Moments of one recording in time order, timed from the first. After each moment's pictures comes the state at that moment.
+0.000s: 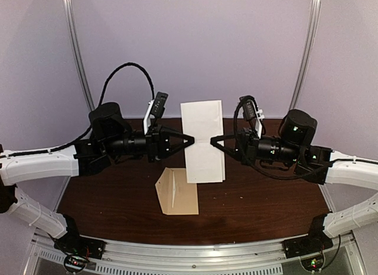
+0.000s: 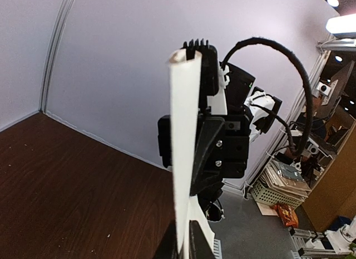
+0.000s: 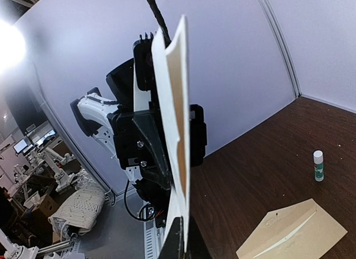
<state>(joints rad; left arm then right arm) -0.95 1.30 0.94 0.41 0.58 -0.44 0.93 1.10 0.84 0.32 -0.44 0.50</state>
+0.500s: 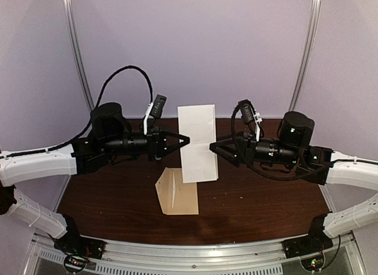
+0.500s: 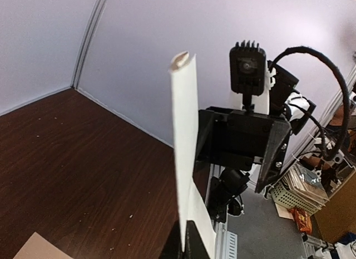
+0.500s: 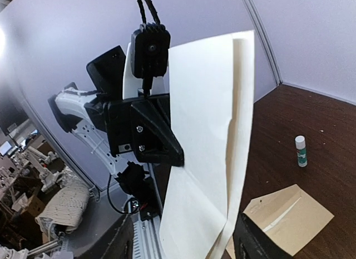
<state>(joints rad) -0.92 1.28 0.94 0.29 0.51 -0.44 0.93 1.09 0.83 0.24 -0.38 0.47</state>
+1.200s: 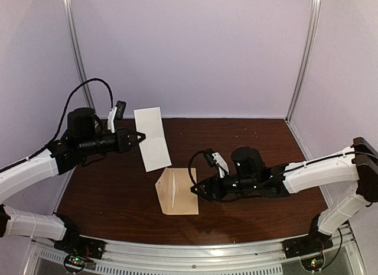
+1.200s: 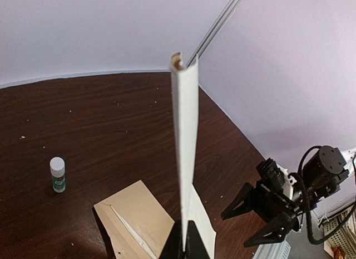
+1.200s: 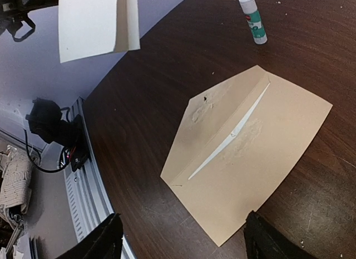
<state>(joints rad) -0.55 1.07 0.80 0.00 0.42 -0.43 1.00 1.44 0.73 0.25 -0.22 0.51</state>
